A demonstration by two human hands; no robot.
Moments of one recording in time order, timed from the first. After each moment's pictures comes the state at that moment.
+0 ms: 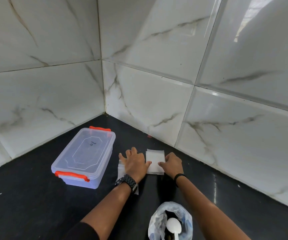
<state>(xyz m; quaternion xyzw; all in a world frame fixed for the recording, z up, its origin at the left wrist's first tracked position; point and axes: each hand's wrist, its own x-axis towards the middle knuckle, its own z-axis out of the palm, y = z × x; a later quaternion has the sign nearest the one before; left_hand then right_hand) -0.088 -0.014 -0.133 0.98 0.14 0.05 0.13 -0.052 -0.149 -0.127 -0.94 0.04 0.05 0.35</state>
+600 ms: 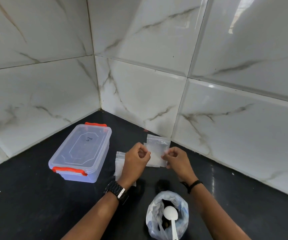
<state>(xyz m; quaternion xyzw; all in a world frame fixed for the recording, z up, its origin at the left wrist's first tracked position) -0.136 -0.023 -0.107 0.81 0.06 0.17 0.56 -0.108 -0.176 -0.090 -0.80 0.01 0.03 0.60</state>
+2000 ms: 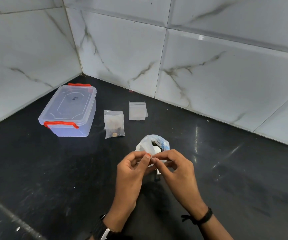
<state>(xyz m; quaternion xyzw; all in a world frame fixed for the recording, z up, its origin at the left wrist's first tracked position) -0.344 -0.084 -0.083 0.57 0.11 0.03 0.81 -0.327 -0.209 -0.081 -0.83 -0.13 -0.11 0.53</state>
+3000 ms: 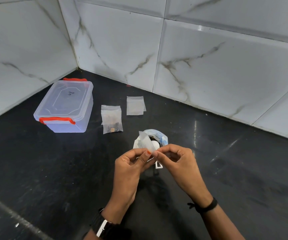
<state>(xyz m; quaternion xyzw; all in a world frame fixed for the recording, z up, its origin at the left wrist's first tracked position) -0.342 -0.085 -0.085 0.50 0.10 0.03 0.86 -0.323 -0.218 -0.068 -0.80 -0.06 0.01 0.59</state>
